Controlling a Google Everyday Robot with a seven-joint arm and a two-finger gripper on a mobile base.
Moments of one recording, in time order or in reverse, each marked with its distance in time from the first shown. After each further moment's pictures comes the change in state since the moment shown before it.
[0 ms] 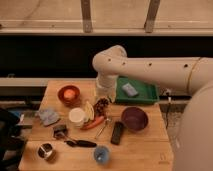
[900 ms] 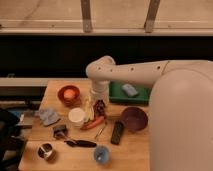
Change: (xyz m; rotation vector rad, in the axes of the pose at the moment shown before) arm -0.021 0.010 0.059 0.009 0.036 -0.006
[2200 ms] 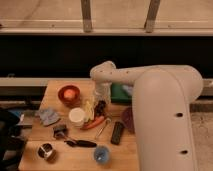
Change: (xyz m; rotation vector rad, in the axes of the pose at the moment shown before) arm -0.033 -0.031 0.066 0.005 0.045 0.042
